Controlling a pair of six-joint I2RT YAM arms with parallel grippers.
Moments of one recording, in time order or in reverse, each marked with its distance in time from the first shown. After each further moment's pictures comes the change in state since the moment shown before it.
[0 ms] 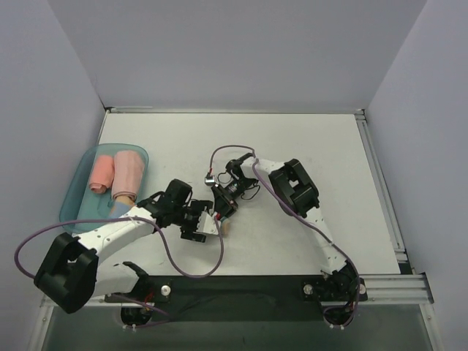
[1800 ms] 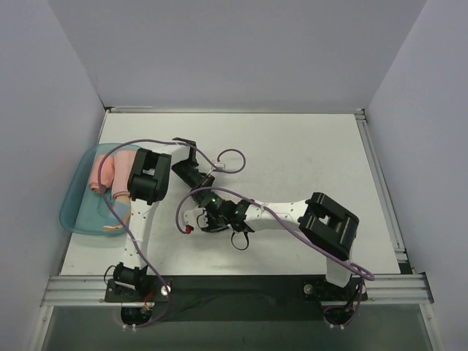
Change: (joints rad) left arm 0.267 1.297 1.183 -1.163 0.472 -0.180; right arm 0.444 -0.642 -0.709 0.906 1.461 -0.560
